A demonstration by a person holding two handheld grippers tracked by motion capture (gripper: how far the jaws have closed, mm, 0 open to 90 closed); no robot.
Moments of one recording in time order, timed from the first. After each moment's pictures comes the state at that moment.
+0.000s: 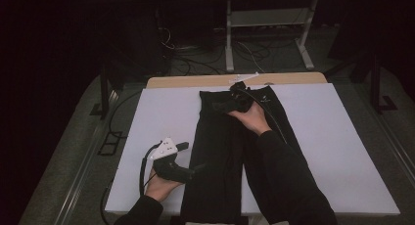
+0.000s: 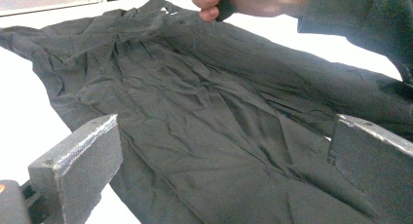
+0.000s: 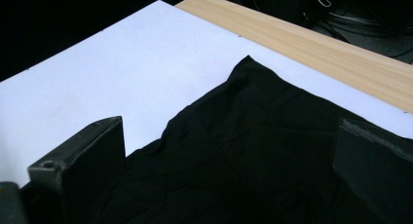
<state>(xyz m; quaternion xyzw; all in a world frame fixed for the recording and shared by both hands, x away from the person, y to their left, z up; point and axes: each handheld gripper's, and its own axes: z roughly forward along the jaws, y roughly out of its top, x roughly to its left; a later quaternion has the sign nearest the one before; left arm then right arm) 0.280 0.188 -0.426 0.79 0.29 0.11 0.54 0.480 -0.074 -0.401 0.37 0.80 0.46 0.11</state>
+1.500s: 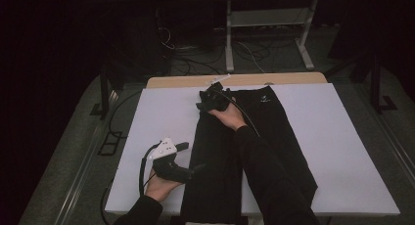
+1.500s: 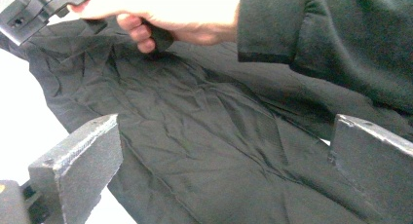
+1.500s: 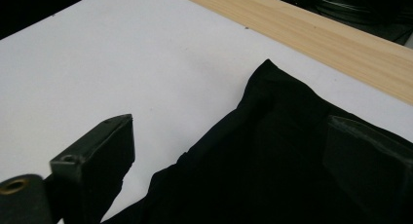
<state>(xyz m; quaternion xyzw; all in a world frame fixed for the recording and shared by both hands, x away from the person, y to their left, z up) 0.281 0.189 -0.426 0.78 0.29 0.10 0.54 0.516 -0.006 -0.433 0.39 0.81 0.41 0.14</state>
